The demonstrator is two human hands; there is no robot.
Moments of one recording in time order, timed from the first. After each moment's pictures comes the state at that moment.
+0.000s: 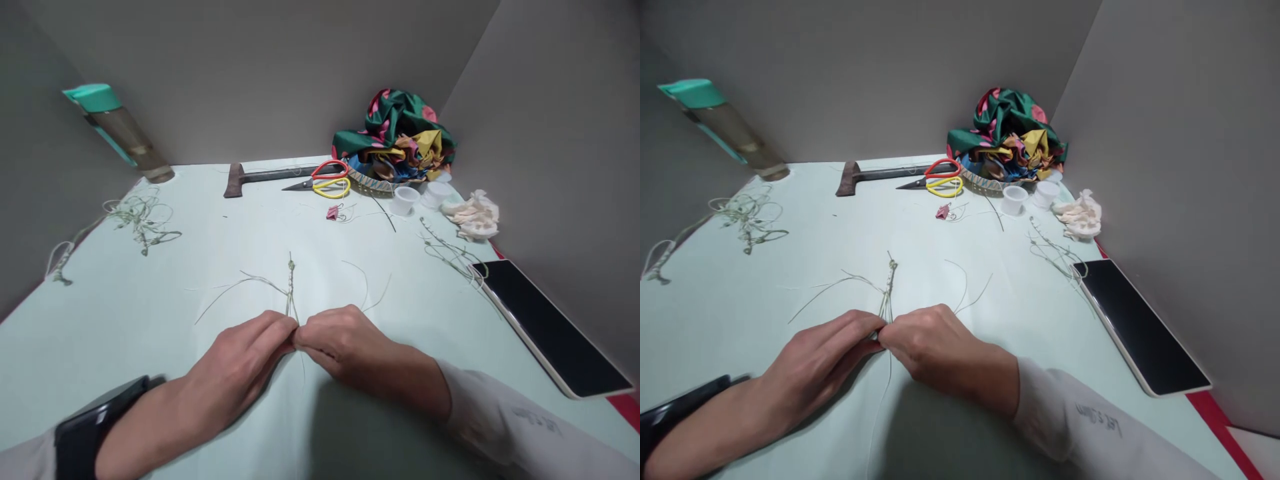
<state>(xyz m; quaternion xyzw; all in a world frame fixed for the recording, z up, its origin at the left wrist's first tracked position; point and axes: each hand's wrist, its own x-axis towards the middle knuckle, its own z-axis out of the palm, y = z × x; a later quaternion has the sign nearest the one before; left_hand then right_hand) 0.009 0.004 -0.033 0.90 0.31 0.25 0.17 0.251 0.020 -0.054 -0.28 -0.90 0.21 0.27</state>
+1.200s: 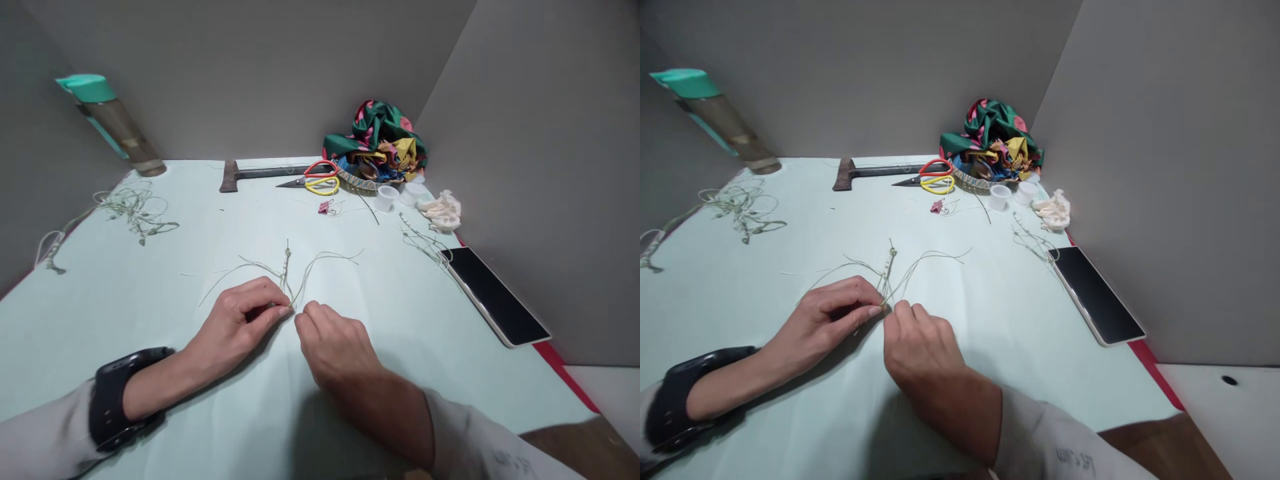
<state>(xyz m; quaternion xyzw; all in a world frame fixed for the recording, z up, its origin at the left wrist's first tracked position) 0.014 0.018 -0.016 0.80 0.38 0.31 0.34 0.214 -0.055 -0.048 -0.50 -0.83 0.06 0.23</state>
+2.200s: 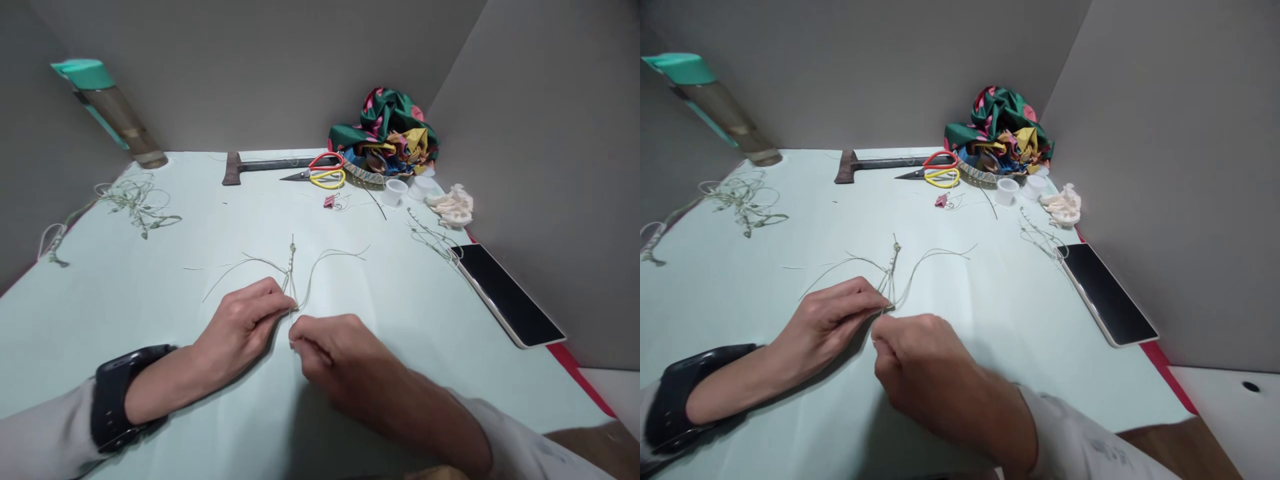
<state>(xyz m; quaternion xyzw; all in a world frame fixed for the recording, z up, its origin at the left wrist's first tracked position) 0.009 0.012 -0.022 0.85 0.34 0.31 0.24 0.225 -0.040 0.004 -0.46 -0.80 0.33 0.20</state>
